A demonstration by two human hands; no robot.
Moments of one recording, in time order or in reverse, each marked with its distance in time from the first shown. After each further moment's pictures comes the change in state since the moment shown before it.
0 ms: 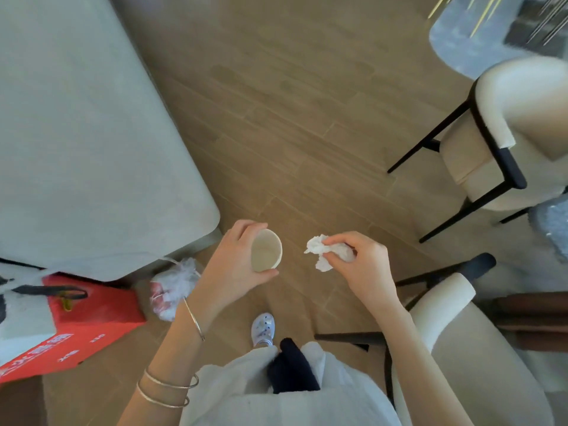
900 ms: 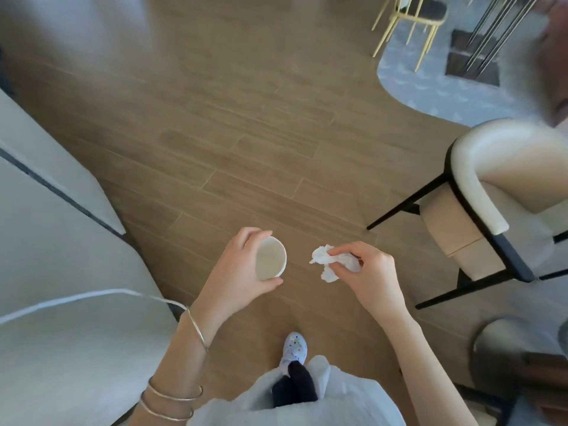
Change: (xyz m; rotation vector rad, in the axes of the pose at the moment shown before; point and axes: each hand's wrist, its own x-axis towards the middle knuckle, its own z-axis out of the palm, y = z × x) left_hand 0.425 0.015 -0.026 -0.012 -0.133 0.155; right_hand 0.382 0.009 -0.059 -0.051 0.190 0.037
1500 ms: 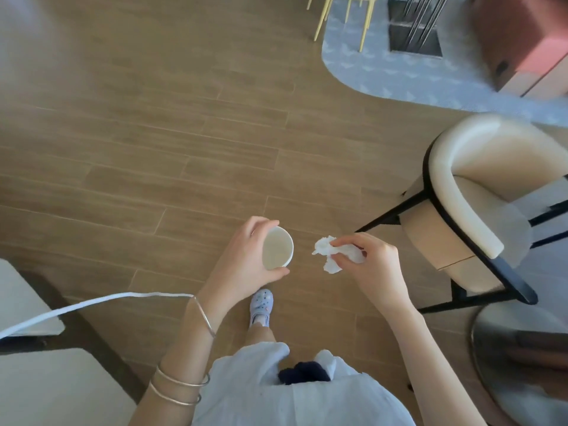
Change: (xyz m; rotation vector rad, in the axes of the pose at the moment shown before) left_hand 0.301 -0.007 0.011 -0.029 -0.212 0.157; right_hand 0.238 0.043 -0.015 -0.064 0.175 0.186
